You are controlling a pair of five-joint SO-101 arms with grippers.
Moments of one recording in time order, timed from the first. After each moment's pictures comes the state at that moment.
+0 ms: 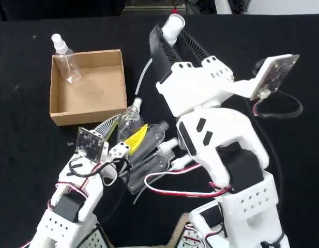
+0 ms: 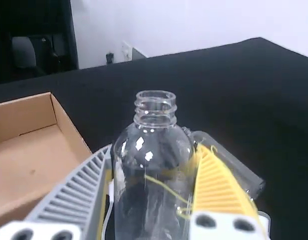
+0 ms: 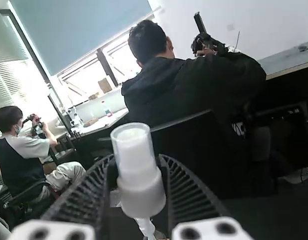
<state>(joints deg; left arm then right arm) 20.4 -103.3 95.6 22.8 0.1 -22.9 -51.4 23.6 30.9 -25.1</state>
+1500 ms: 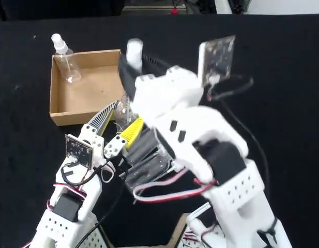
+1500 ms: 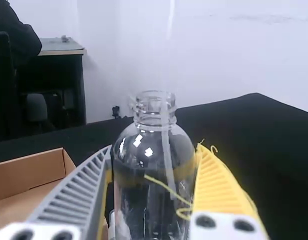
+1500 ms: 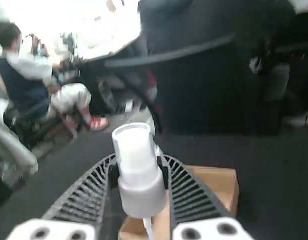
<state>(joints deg) 19.1 -103.3 96.1 10.4 0.1 -32.7 -46.9 23.3 42.9 -19.6</state>
